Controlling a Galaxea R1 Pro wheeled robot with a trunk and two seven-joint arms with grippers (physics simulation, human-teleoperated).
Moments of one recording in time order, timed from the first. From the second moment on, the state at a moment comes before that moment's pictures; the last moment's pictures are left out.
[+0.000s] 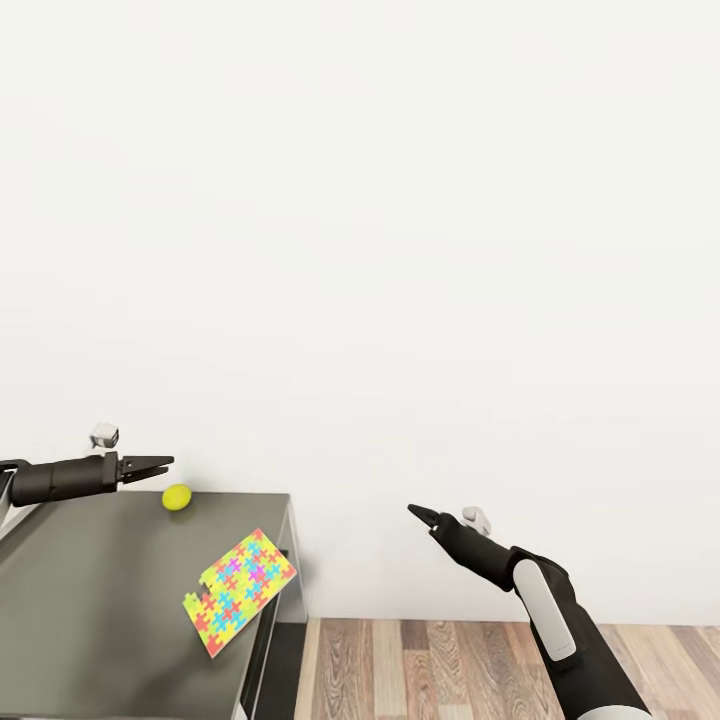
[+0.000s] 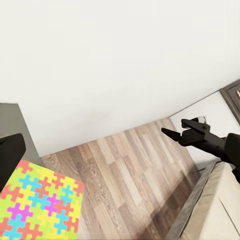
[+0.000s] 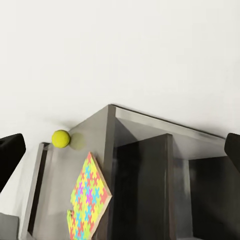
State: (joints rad) left arm -0.80 0.52 0.28 -0.82 -0.10 0.88 -1.56; right arm -0.41 0.01 -0.09 -1.09 -0.75 0.70 0.35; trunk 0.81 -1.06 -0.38
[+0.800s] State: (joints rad) left arm -0.80 0.55 0.28 -0.82 -0.10 0.88 -1.56; right arm -0.42 0.01 -0.09 -1.07 -0.75 0.75 0.35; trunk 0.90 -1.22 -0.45
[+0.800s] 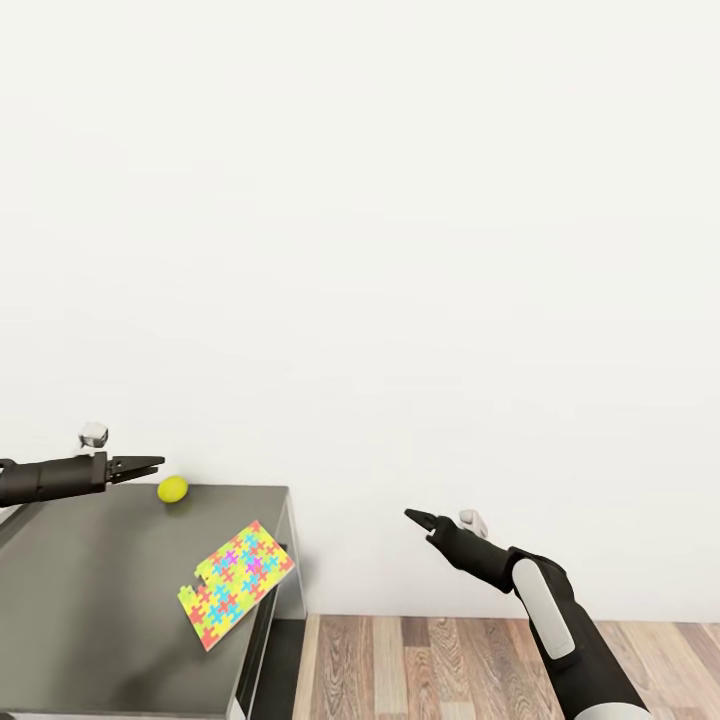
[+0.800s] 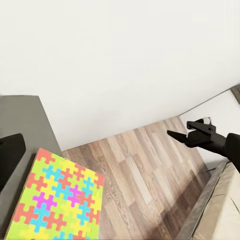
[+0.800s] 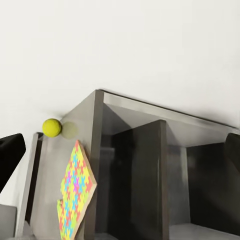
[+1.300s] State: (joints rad) left arm -0.80 0.55 0.14 -0.86 -0.09 0.89 -1.56; right arm -0.42 0.01 -0.09 -1.08 -0.75 0.81 0.35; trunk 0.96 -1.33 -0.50
